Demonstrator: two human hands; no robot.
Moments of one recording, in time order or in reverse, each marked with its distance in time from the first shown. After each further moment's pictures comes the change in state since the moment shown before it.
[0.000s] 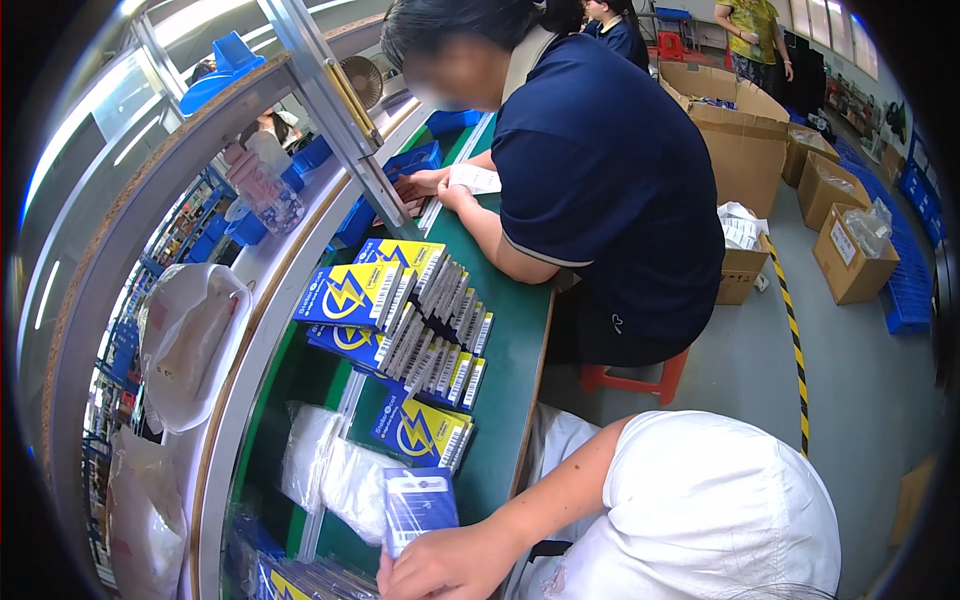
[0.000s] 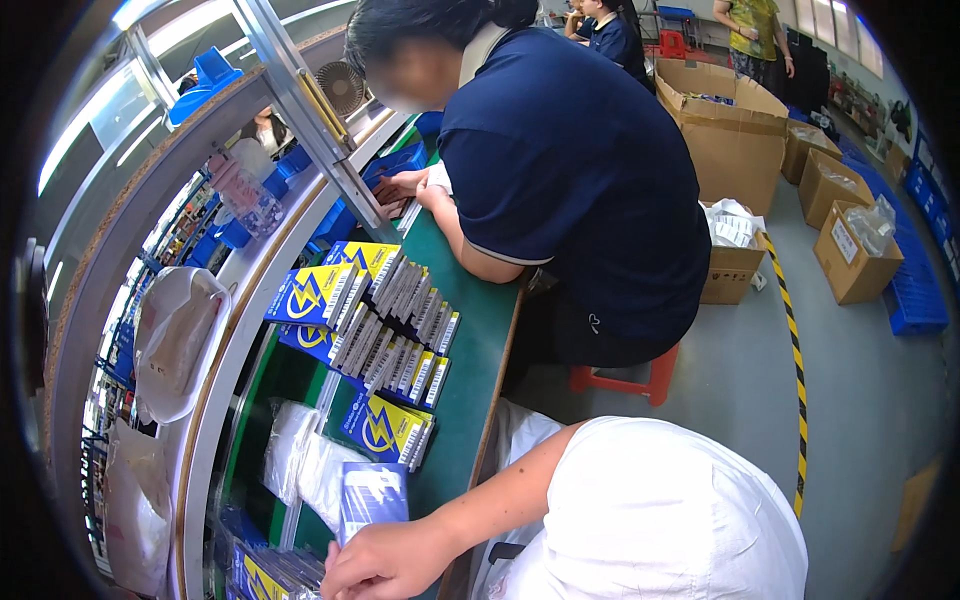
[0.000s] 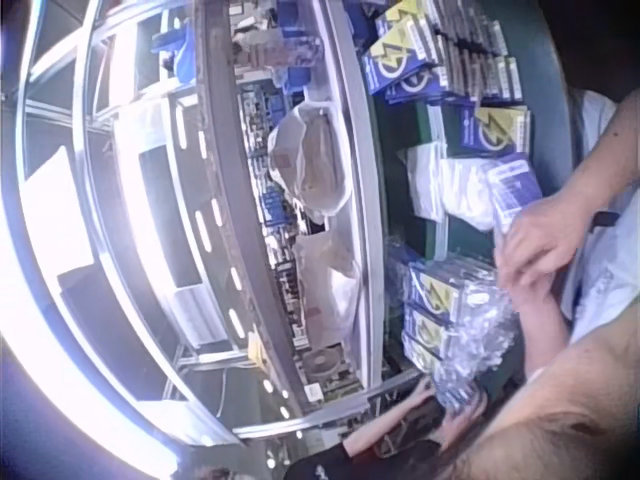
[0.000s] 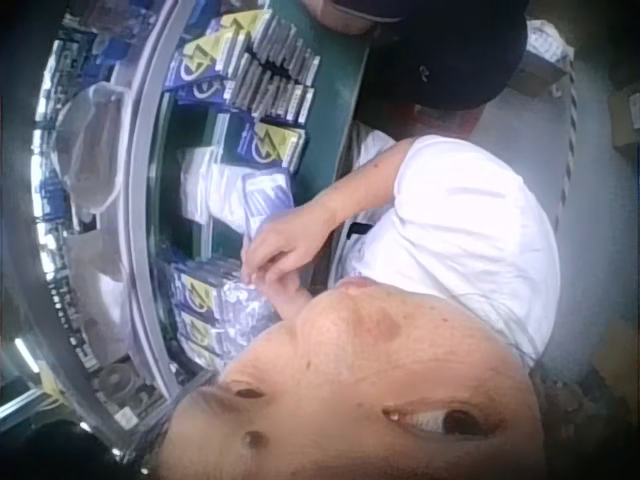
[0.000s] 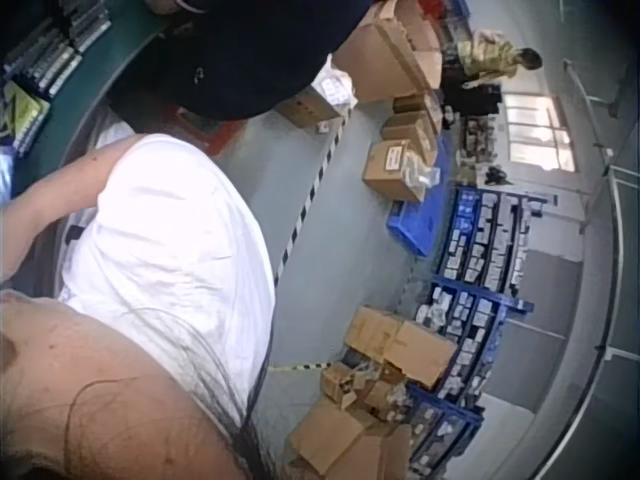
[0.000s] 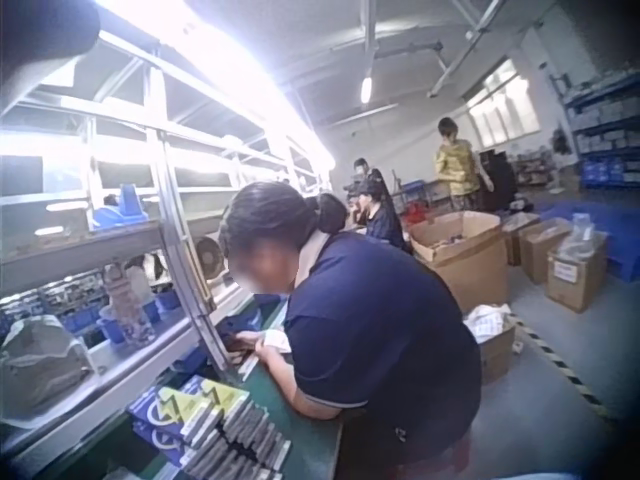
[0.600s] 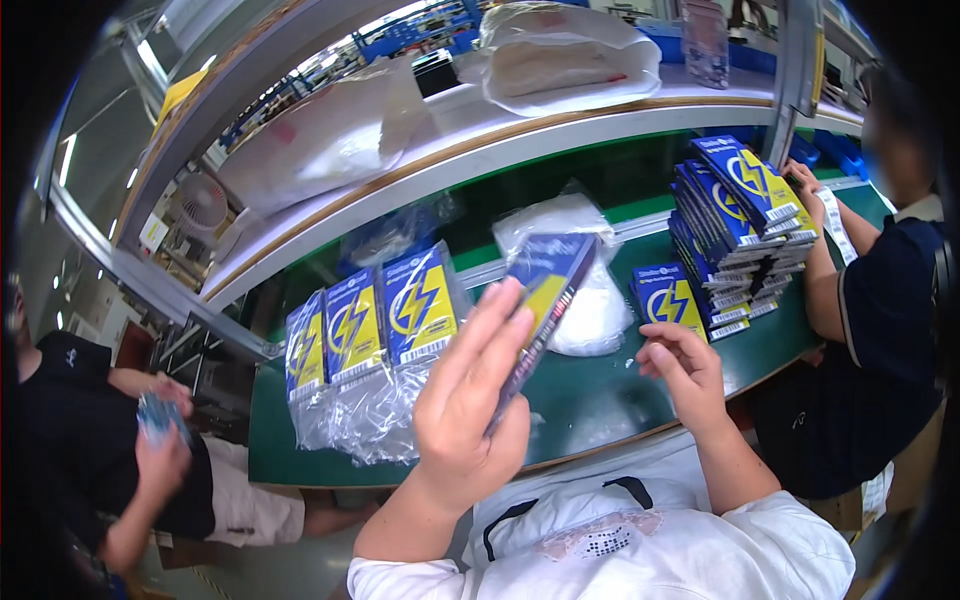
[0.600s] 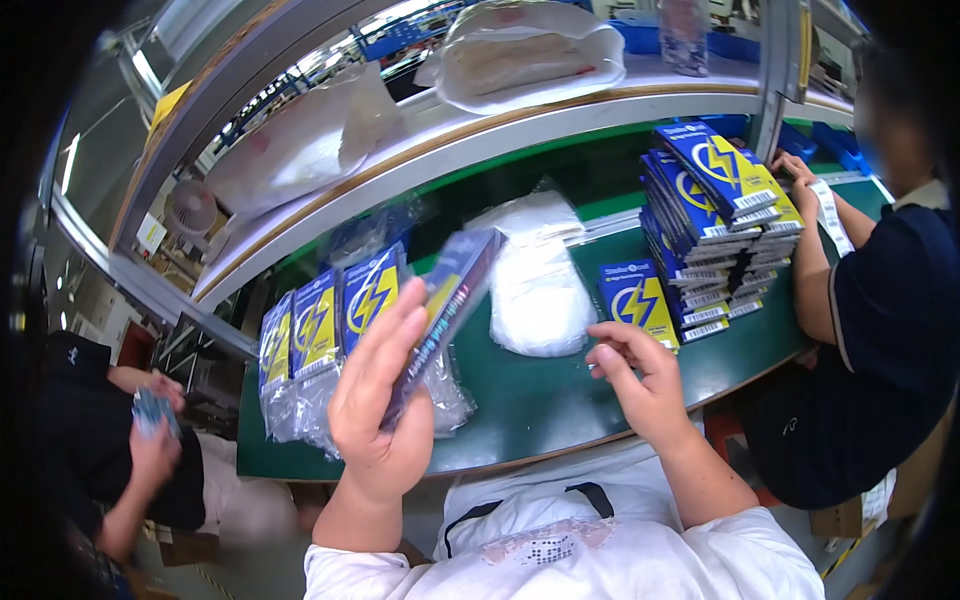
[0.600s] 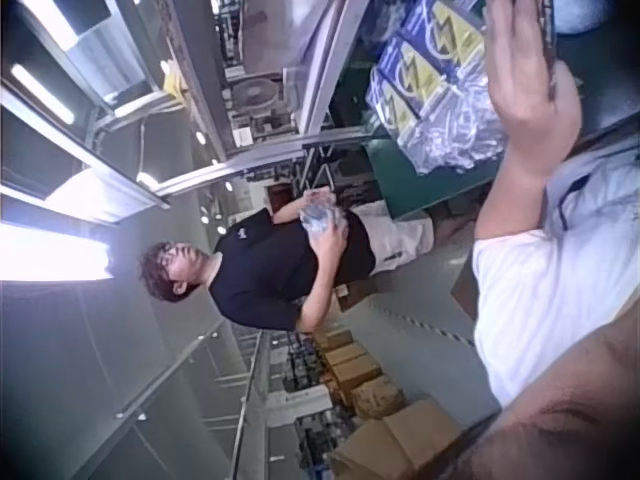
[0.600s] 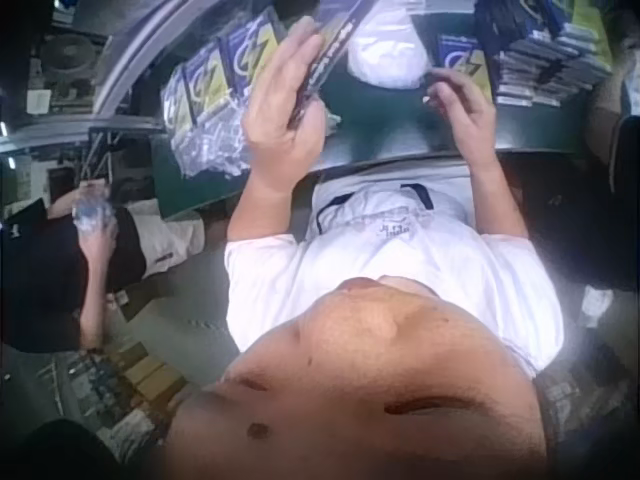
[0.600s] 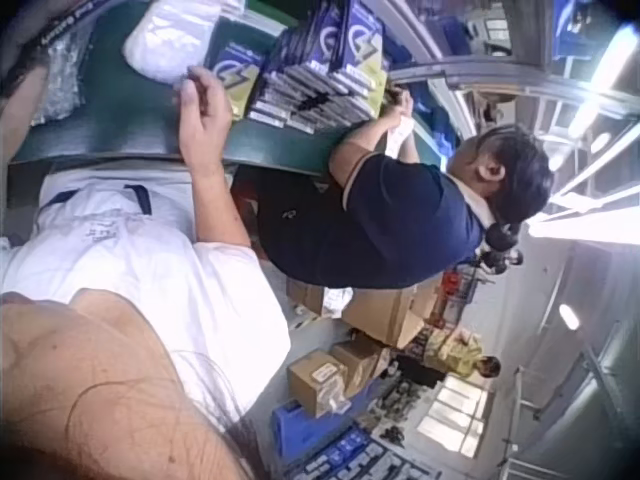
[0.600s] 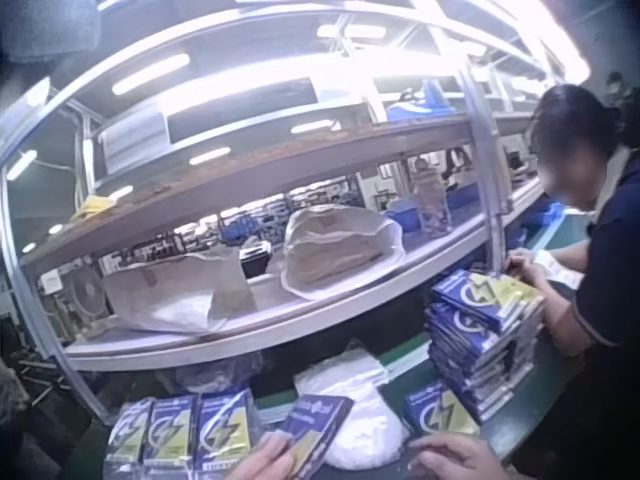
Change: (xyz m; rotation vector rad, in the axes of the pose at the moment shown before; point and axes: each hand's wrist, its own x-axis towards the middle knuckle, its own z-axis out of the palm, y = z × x) left_hand -0.029 0.075 -0.024 1.071 0.218 1.029; right_hand -0.028 0.011 -0.043 -0.021 0.432 0.706
